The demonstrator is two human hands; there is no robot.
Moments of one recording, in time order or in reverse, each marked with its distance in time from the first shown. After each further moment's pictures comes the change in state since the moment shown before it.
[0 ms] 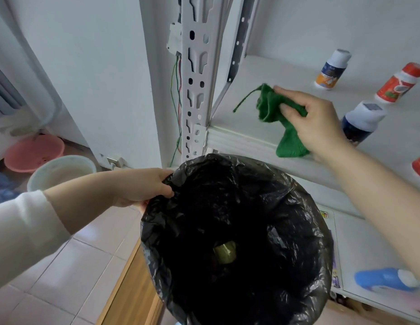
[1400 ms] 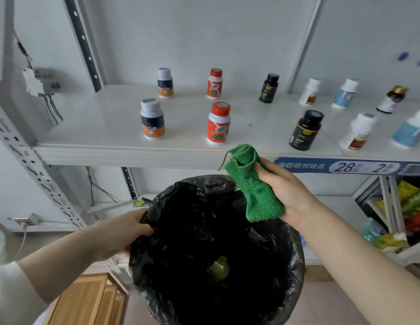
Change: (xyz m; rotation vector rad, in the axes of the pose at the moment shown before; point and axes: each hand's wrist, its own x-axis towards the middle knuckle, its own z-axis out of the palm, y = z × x) left_hand 0.025 0.092 0.278 0.063 -0.015 0.120; right_hand -0.228 0.113 -0.228 0.892 0.063 0.474
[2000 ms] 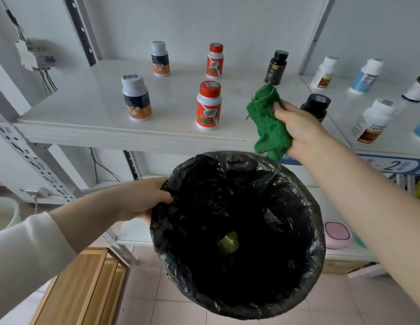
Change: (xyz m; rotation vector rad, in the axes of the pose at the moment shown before) left_hand 0.040 0.053 0.042 0.006 -0.011 -0.022; right_hand 0.075 -0.059 -0.044 0.007 0.185 -0.029
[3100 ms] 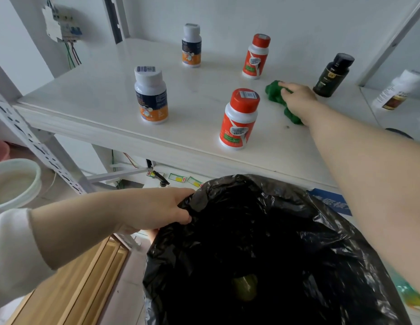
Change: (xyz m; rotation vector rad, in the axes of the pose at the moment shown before) left_hand 0.023 0.038 -0.010 0.253 -0.056 -0.017; right_hand 0.224 0.021 0.016 -1.118 0.007 -0.141
